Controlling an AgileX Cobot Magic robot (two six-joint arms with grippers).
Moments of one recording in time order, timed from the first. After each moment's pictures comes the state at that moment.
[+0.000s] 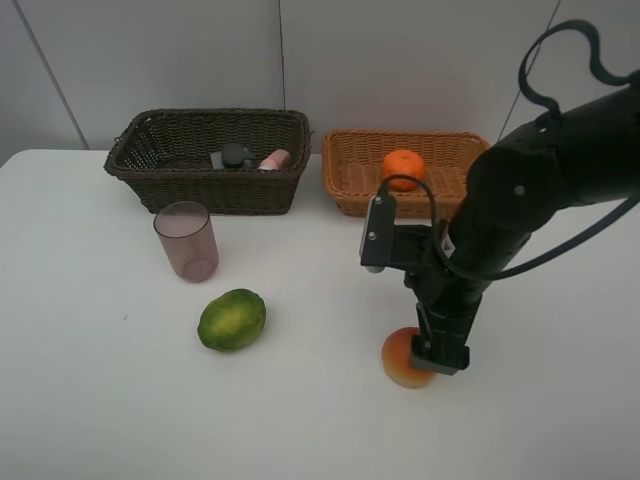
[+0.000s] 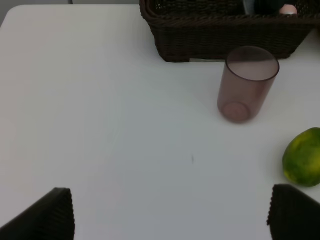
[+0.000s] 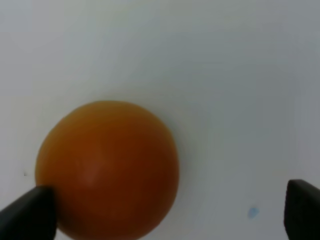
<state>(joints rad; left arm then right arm) 0.03 -0.01 -0.51 -0.02 1.06 -0.01 0.66 1.70 -0.83 -0.14 0.62 -0.61</state>
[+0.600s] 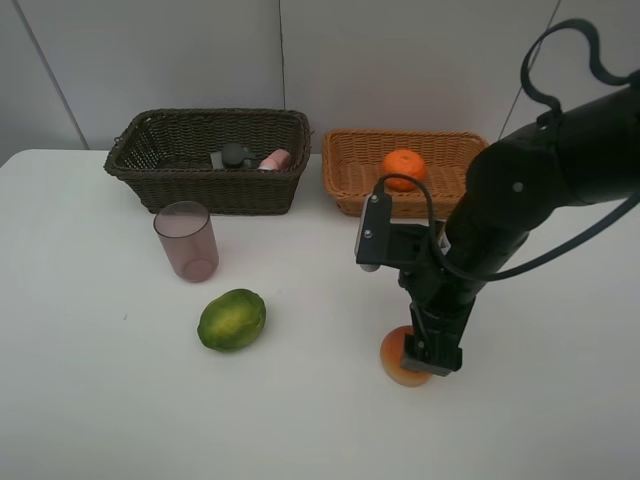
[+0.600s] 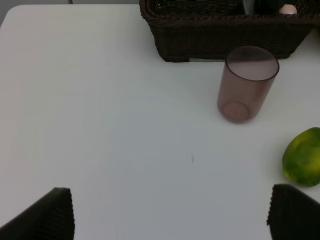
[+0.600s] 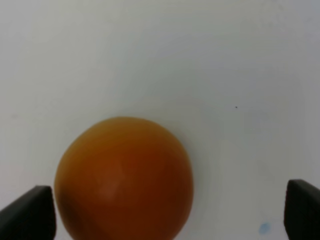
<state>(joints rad) 0.03 -0.01 -0.51 -0.02 1.06 -0.01 0.66 1.70 -0.83 -0.06 0.61 -0.65</state>
